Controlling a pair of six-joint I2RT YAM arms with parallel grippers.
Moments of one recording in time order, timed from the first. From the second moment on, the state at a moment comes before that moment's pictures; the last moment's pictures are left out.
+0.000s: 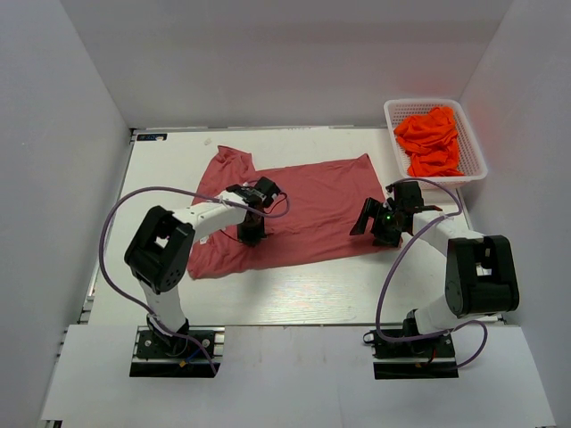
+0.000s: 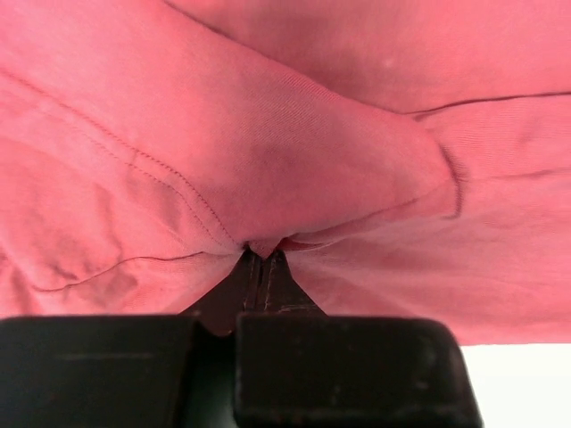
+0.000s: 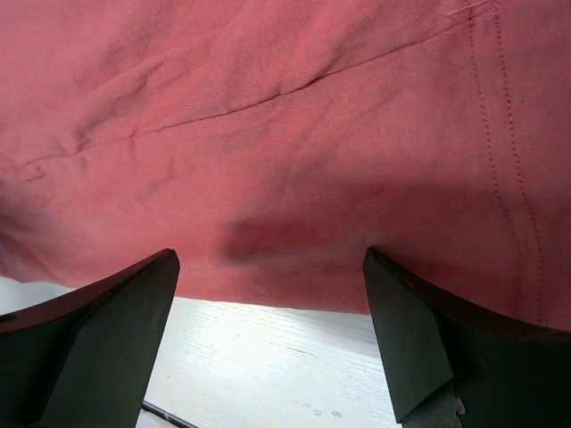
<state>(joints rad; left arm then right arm) -0.64 1.81 1.21 -0.77 -0.23 -0.64 0.12 1.50 0.77 -0.34 -0.34 0.42</state>
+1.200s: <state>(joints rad) -0.62 1.96 1.47 -0.84 -0.34 -0.58 0.12 1.51 0.78 -0.35 -0.33 0.41</state>
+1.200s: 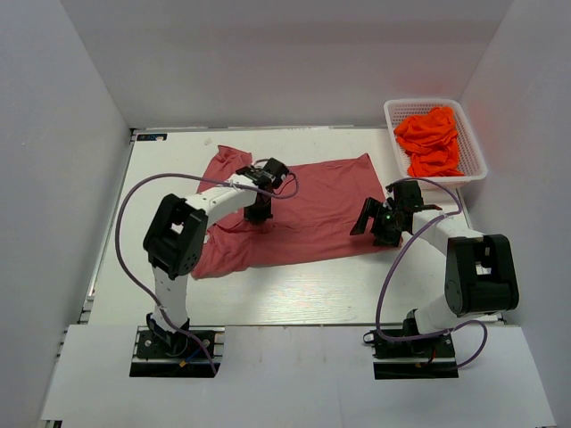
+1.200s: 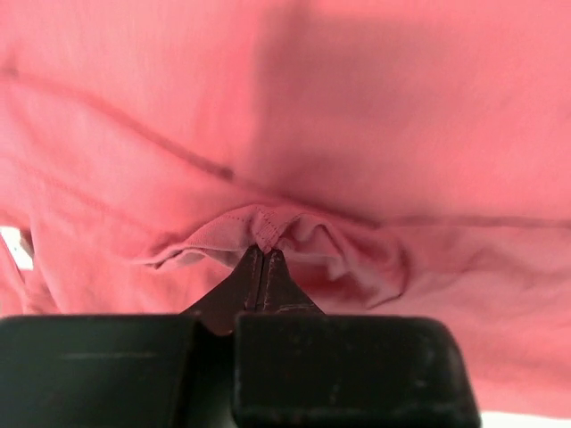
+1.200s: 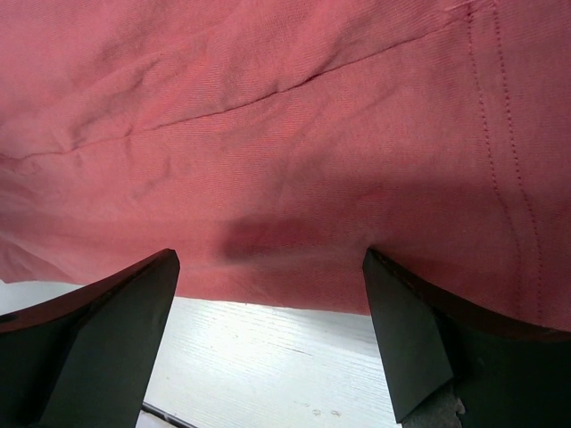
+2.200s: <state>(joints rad) -0.61 1.62 1.29 -0.69 -0.34 -0.52 0.12 1.41 0.82 -0.44 -0.17 0.35</state>
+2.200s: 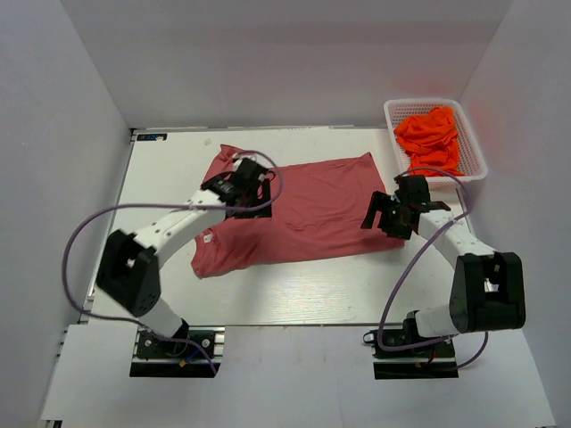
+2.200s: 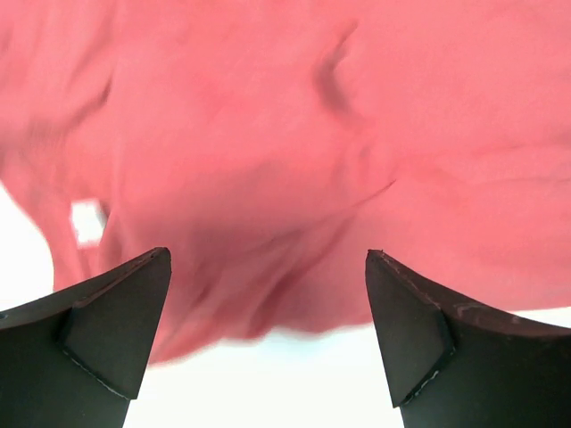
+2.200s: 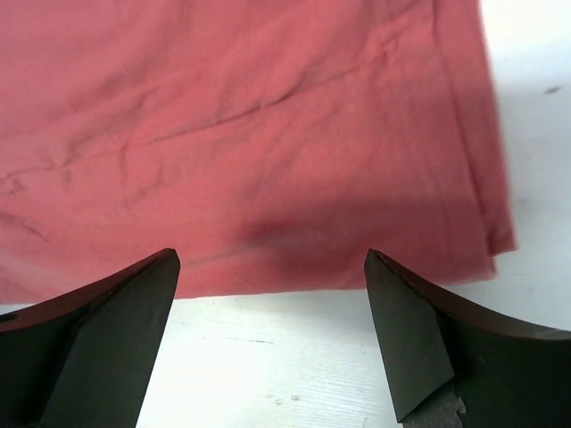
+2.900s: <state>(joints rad) -0.41 1.44 0.72 -0.52 -0.30 -0.86 0.12 1.49 0.75 -0.25 -0.12 0.41</state>
